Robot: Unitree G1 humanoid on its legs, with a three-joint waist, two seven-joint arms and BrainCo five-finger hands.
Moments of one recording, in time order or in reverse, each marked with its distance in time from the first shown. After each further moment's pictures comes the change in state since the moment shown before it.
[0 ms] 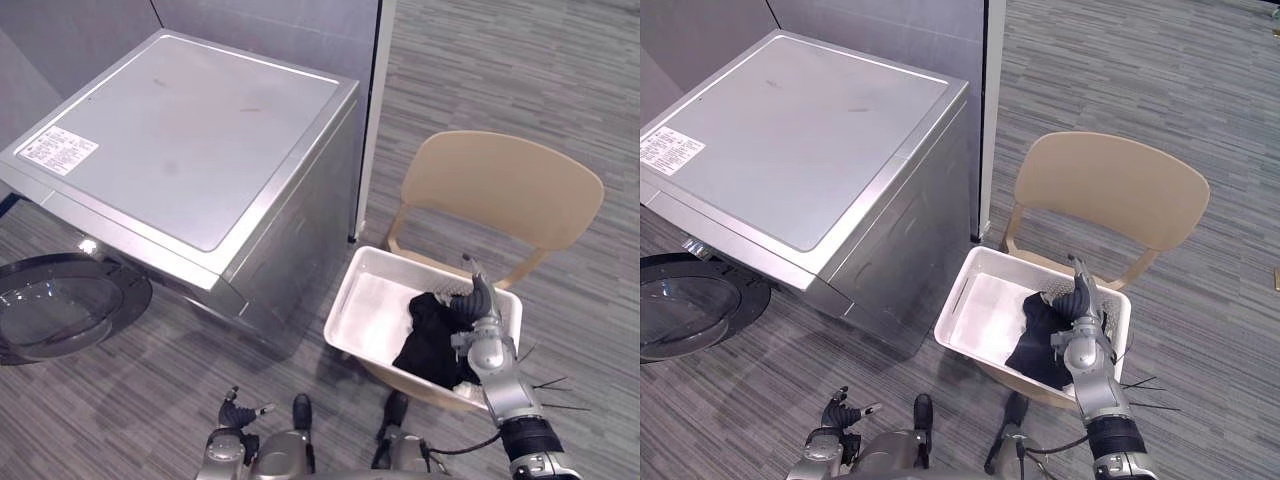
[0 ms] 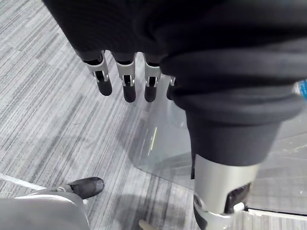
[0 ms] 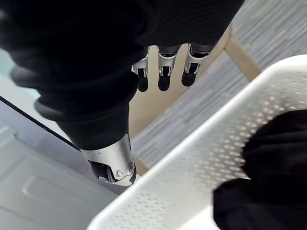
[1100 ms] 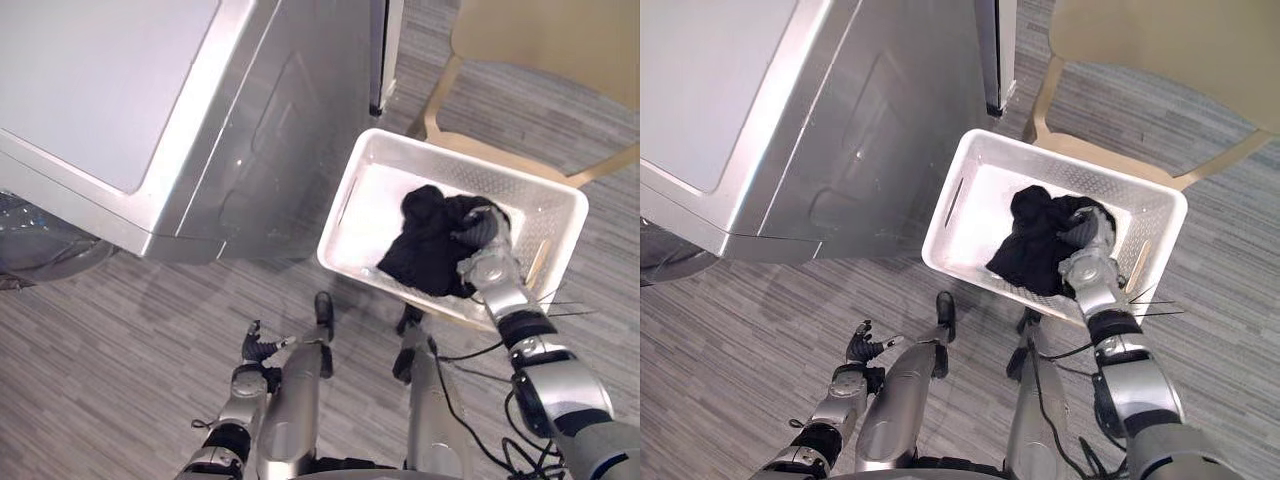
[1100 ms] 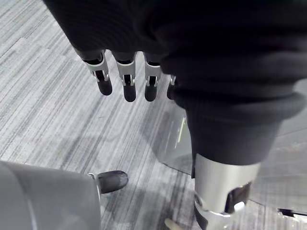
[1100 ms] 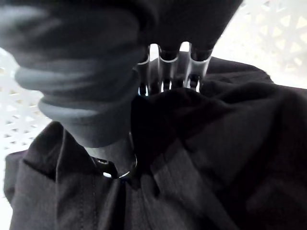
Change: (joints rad) left arm -0.232 -0.050 -0.030 -0.036 -0.121 -0.041 0.025; right arm -0.474 -0.061 0.052 0.238 0.223 0.070 -0.060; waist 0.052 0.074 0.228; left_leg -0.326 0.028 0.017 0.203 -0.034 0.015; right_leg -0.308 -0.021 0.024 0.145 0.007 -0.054
